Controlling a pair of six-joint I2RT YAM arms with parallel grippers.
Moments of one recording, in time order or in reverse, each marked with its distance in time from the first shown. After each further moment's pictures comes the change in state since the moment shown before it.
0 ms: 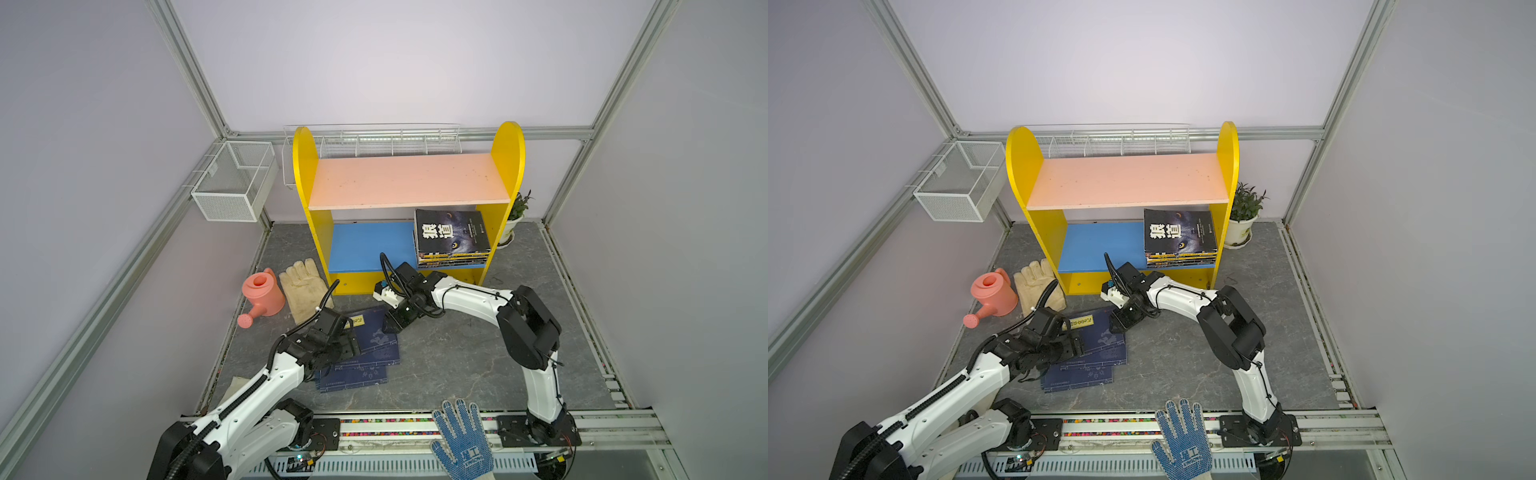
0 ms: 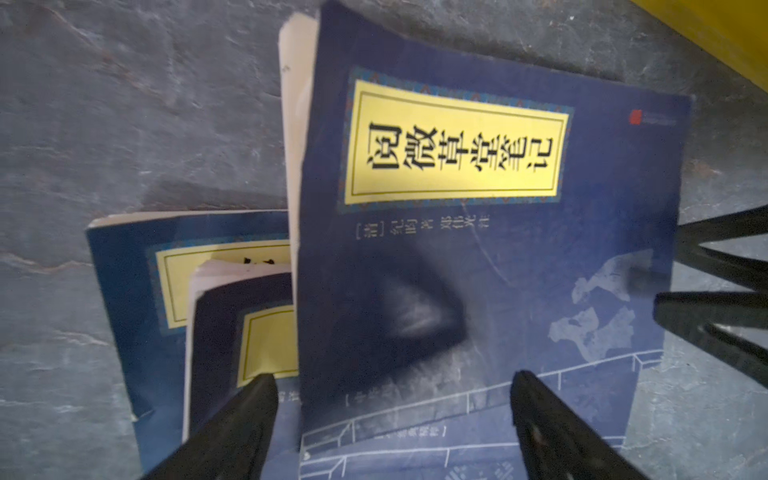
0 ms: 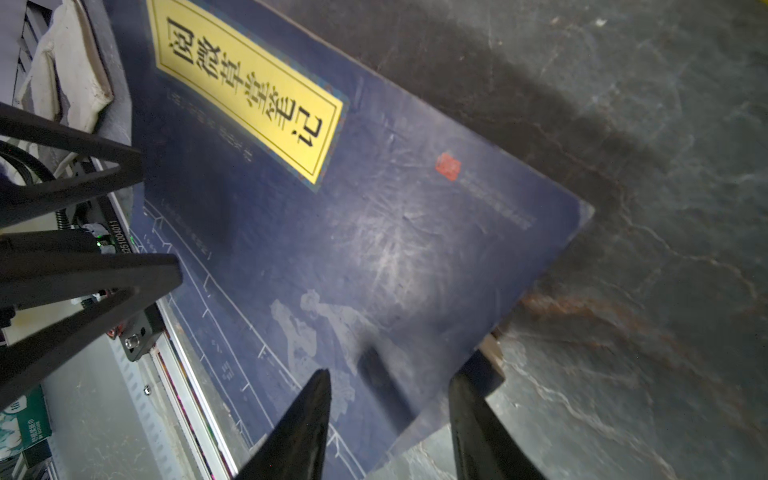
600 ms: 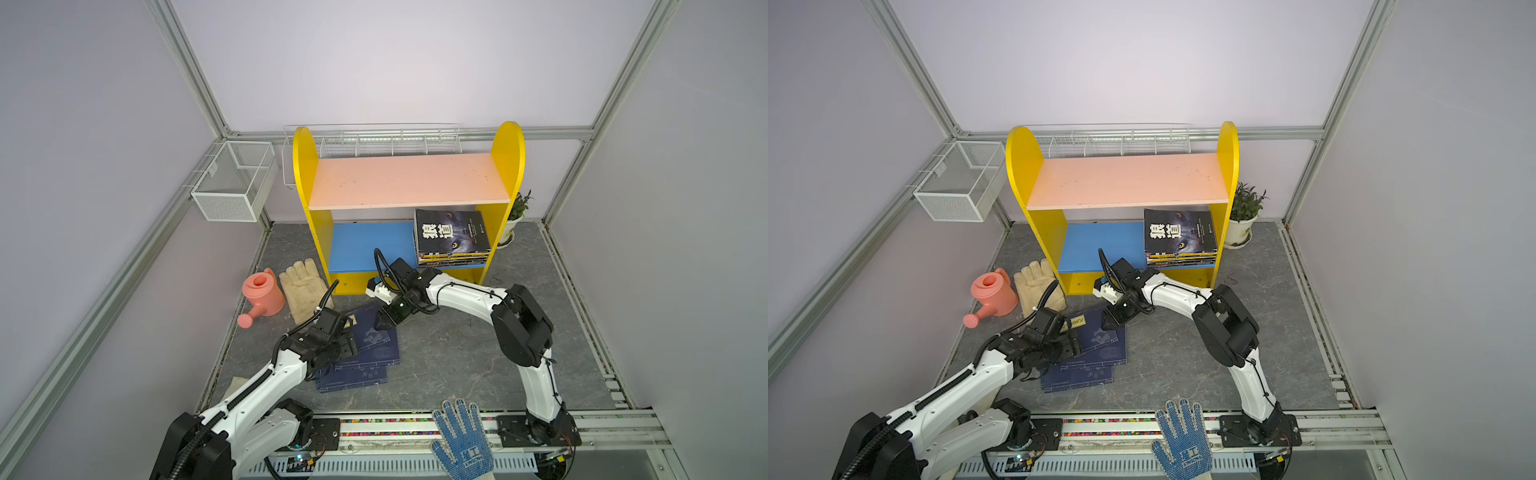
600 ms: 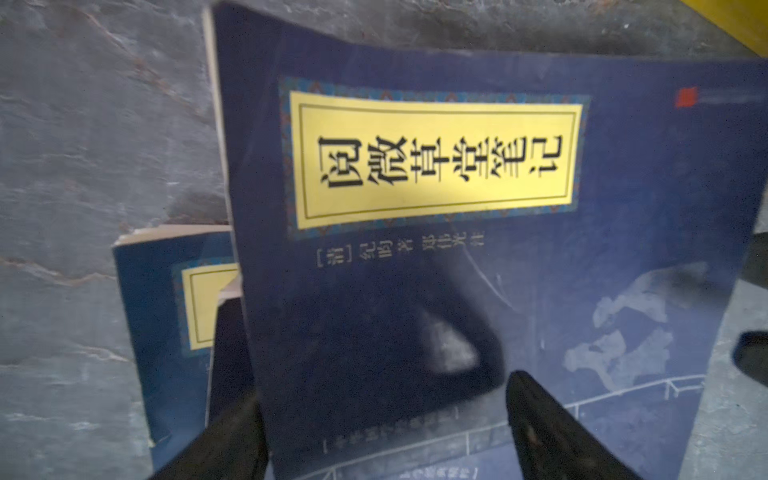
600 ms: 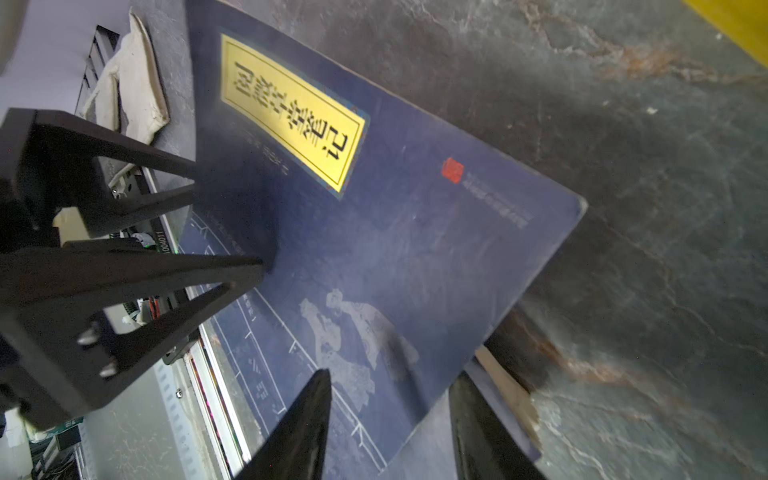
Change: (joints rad) left arm 0.025 0.037 -0.024 0.040 -0.029 0.010; right arm 0.008 0.042 0.097 -0.006 -0.069 -0.007
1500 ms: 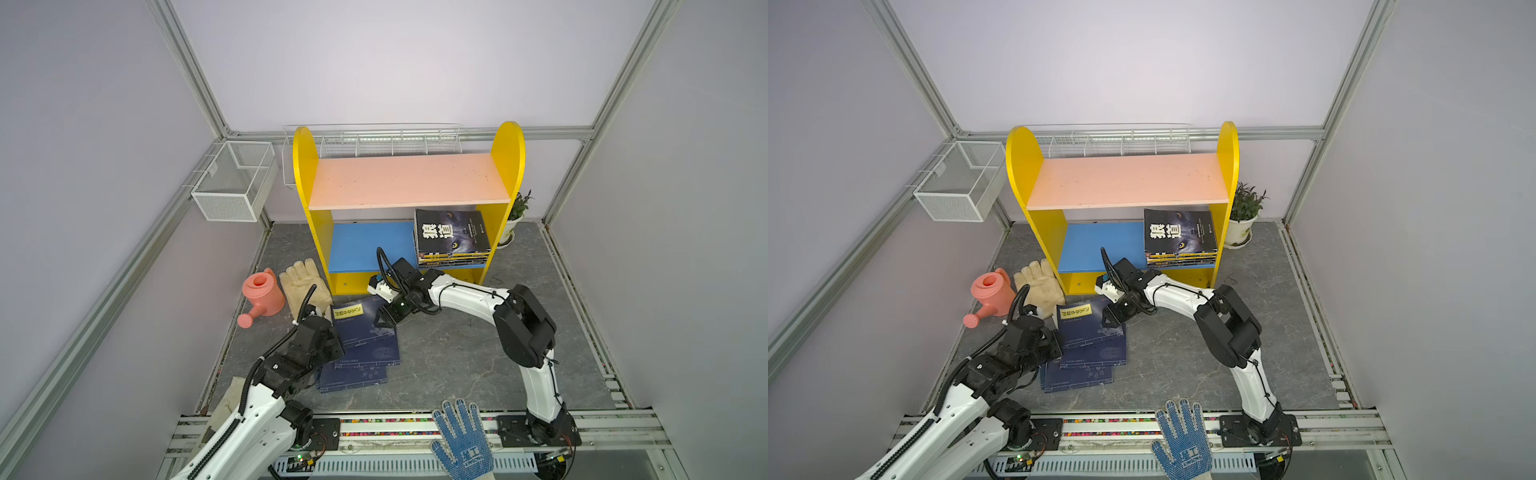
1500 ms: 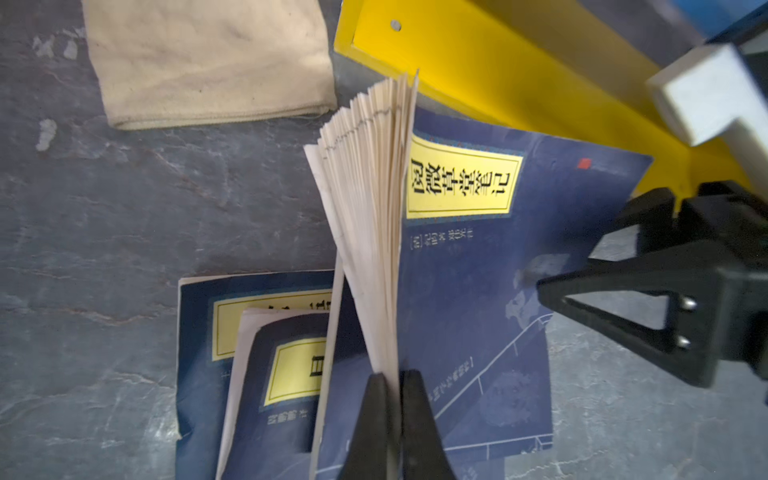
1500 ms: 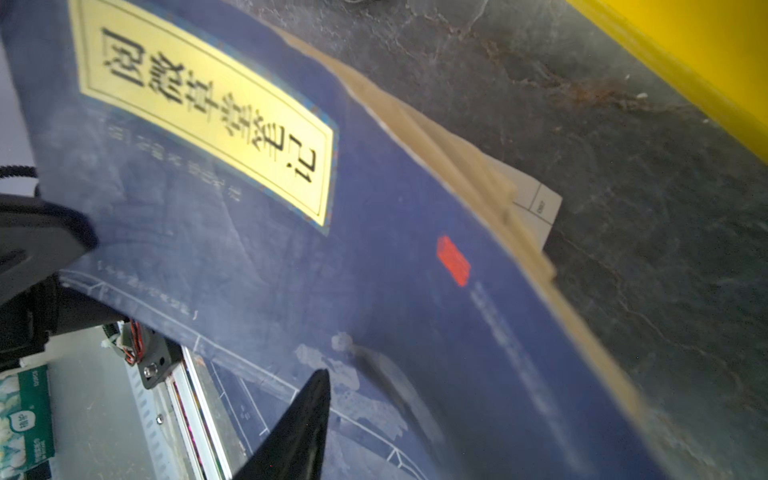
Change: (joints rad) left arm 0.007 -0.379 -0.019 -0.017 -0.027 0.032; right arm -0.011 -0.035 -0.065 0.085 0.037 0.033
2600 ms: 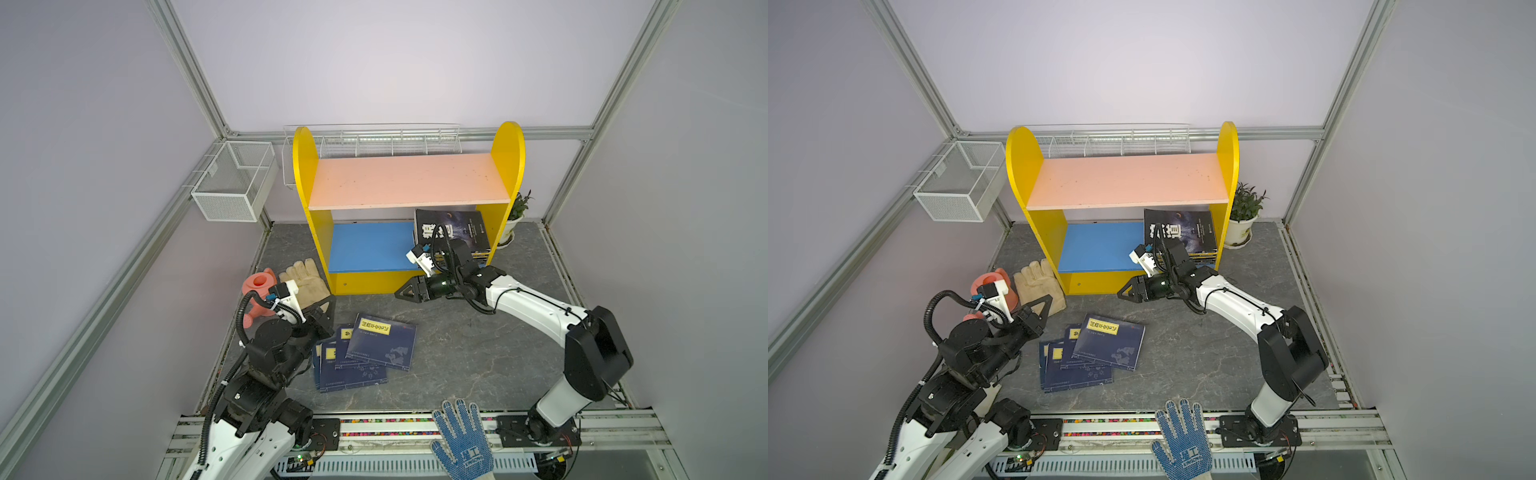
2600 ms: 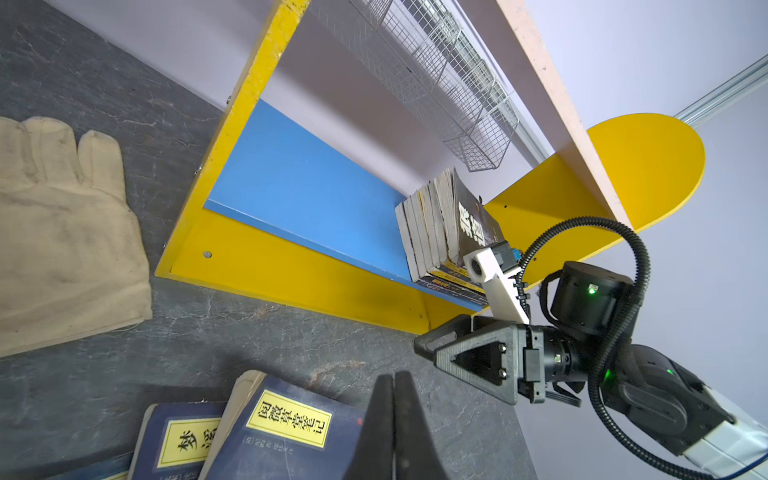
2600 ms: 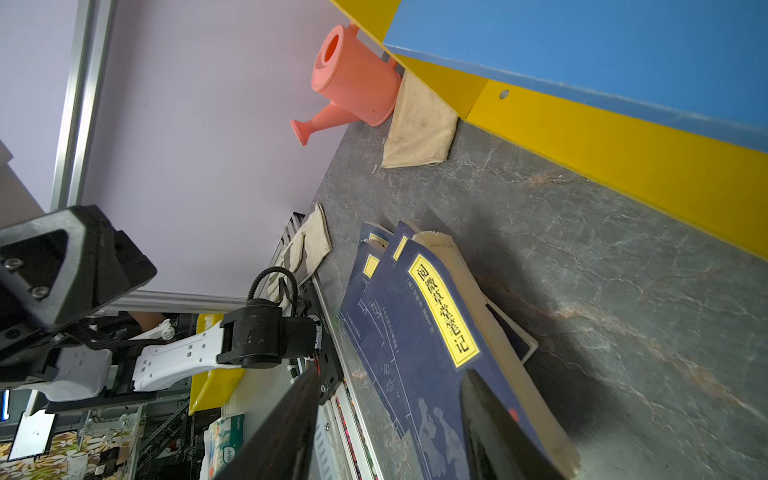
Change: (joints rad) left arm 0.000 -0.172 0.188 0.248 0.051 -0.042; right arm -0.202 -0.407 -0.314 0.288 -0.275 0.330
